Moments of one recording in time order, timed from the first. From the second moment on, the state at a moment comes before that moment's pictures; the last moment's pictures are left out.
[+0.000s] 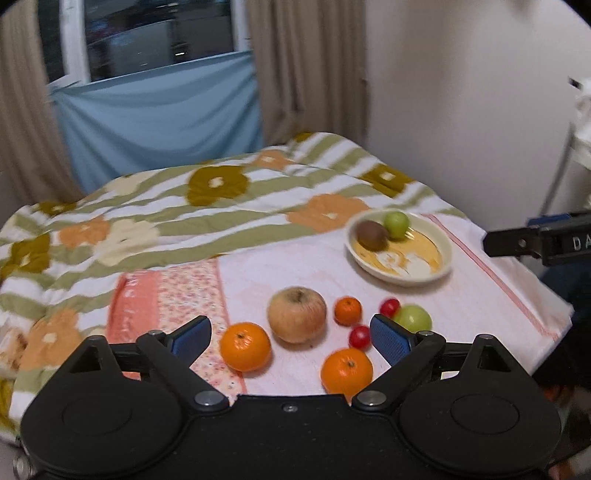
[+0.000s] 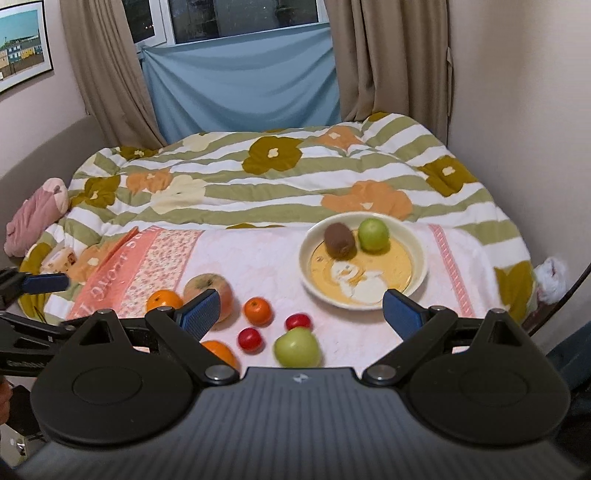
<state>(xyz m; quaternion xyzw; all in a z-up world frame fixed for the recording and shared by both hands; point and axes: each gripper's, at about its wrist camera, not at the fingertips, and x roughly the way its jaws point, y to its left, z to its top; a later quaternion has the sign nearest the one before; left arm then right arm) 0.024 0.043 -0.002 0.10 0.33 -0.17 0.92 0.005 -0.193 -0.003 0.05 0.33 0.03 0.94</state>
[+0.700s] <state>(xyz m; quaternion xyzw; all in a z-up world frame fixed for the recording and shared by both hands) 0.077 0.026 -0.110 0.18 0.38 -0.33 0.85 -0.005 -0.139 -0.130 0.01 0.41 0.07 0.91</state>
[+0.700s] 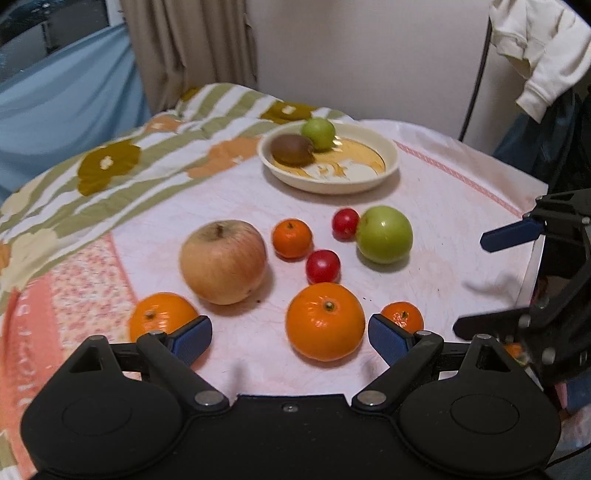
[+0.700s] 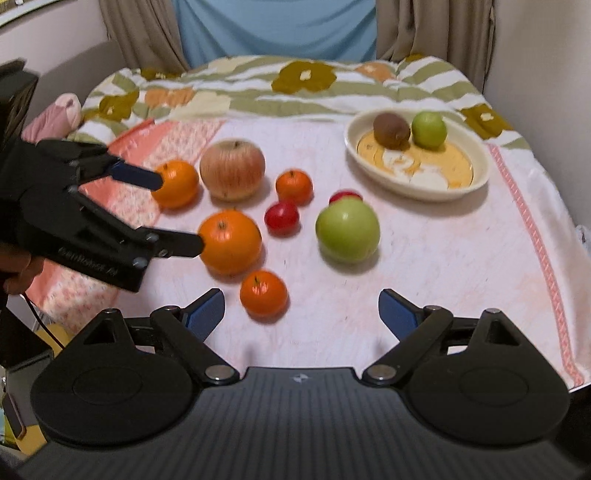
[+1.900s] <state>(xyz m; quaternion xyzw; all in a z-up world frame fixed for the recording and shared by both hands) 0.085 0.018 -0.148 0.19 0.42 -0.34 0.82 0.031 -0.114 -0.171 -0.02 0.44 0.11 0.89</state>
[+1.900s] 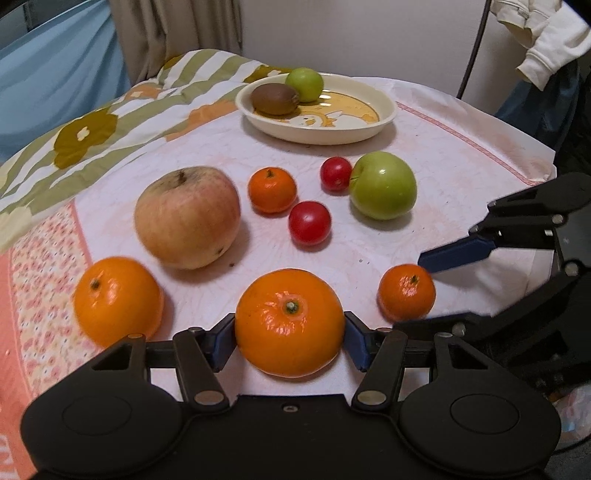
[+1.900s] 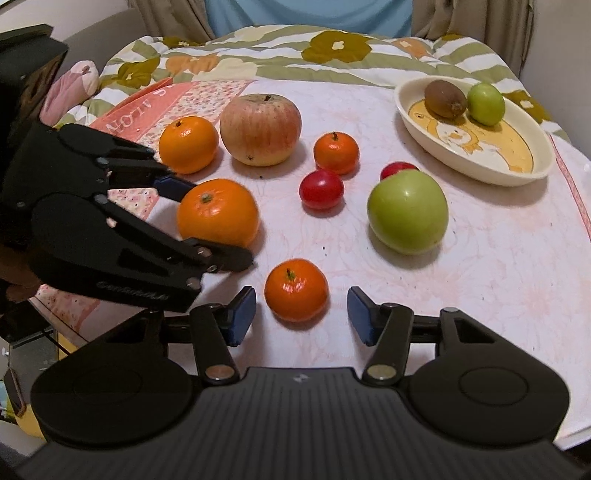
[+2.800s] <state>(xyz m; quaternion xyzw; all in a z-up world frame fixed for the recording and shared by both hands) 0.060 0.037 -0.098 0.14 0.40 -0.28 0.86 0.022 -0.114 -0.125 -0.01 0.41 0.10 0.91</state>
